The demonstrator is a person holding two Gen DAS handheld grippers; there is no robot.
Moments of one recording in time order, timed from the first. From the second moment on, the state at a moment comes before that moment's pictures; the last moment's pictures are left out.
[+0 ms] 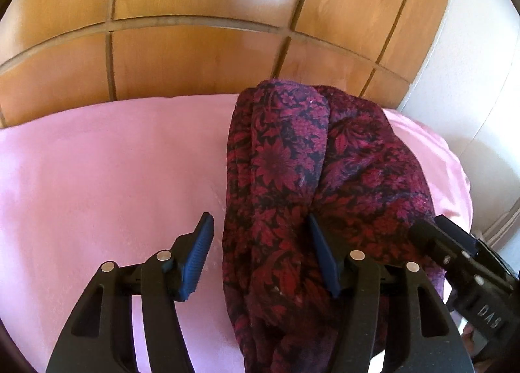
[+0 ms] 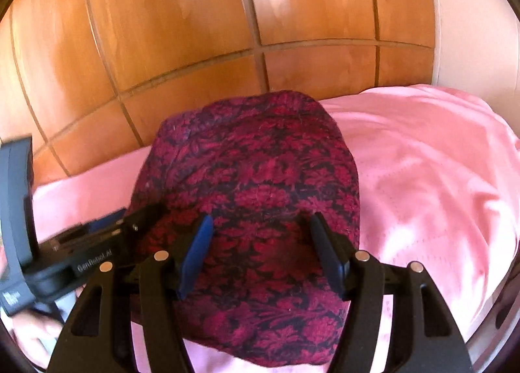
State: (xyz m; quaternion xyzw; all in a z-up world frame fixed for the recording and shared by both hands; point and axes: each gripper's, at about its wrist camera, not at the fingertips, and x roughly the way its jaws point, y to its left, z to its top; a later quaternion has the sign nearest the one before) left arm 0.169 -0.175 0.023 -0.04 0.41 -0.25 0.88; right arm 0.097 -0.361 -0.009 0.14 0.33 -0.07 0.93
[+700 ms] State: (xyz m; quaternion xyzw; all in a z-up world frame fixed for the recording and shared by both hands) left arm 0.096 -0.119 0.056 -0.02 0.34 -0.19 0.92; right arm 0.031 -0.318 -0.009 0.12 0.33 -0.16 0.92
